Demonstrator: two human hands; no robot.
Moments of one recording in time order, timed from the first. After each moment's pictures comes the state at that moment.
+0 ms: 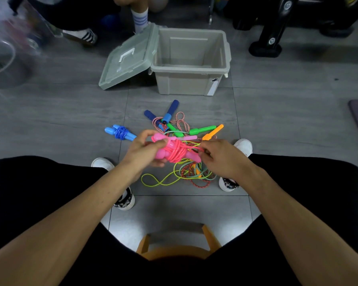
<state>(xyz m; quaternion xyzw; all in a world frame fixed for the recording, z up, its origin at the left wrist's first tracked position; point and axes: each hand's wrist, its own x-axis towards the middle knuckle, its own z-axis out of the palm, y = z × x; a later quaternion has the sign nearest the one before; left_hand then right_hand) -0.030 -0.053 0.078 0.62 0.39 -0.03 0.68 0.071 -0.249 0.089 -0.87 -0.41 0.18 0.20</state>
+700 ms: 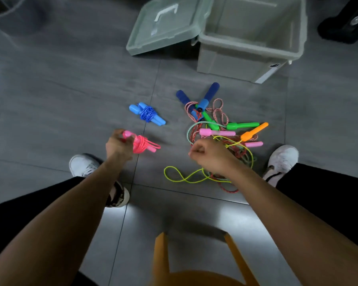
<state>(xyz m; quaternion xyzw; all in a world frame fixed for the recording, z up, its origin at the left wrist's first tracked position) -0.077 0.122 -0.087 0.64 0.62 0.01 0.45 0.066 -0.095 -0.005 -0.85 -0.29 0.39 0.22</state>
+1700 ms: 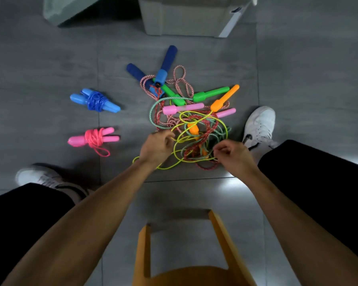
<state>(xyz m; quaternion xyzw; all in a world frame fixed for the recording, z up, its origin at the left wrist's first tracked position) 0.020 -0.029 -0.160 0.87 0.20 -0.11 0.43 0.098 -0.245 -0.077 -0.89 -0.02 0.35 0.29</state>
